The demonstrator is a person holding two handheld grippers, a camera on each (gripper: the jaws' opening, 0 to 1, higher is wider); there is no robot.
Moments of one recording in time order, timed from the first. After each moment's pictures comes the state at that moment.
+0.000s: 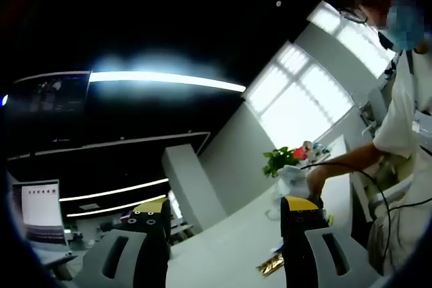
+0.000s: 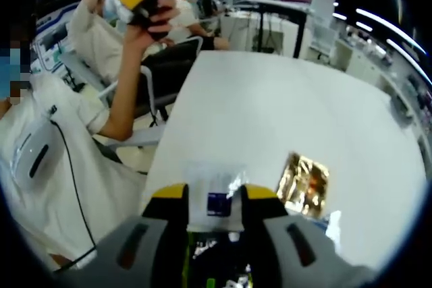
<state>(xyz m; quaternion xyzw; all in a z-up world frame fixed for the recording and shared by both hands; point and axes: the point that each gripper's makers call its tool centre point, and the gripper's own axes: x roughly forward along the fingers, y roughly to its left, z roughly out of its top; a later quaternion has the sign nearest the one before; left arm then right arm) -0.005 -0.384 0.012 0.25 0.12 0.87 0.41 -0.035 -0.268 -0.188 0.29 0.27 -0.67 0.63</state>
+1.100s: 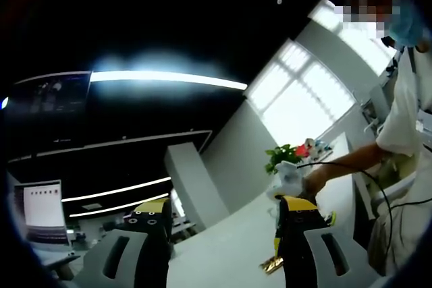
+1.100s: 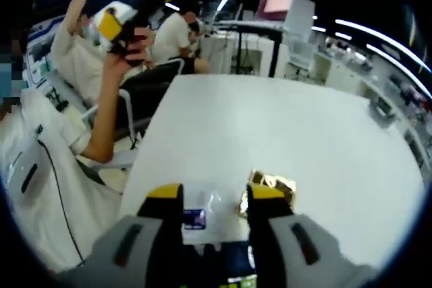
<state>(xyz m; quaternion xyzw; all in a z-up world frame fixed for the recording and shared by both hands) -0.012 -0.387 0.011 0.25 0.12 0.87 0.40 -0.079 -0.270 -0.167 0.25 0.22 -0.75 0.58</state>
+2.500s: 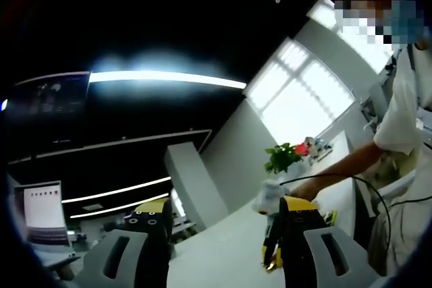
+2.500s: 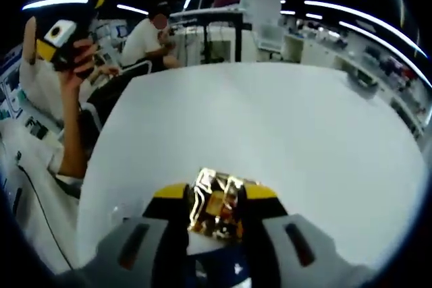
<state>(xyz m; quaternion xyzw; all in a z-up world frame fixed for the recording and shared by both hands) -0.013 -0.387 0.010 0.25 0.13 0.87 0.40 -0.131 -0.268 -0.188 0.27 0.21 -0.78 0.53</state>
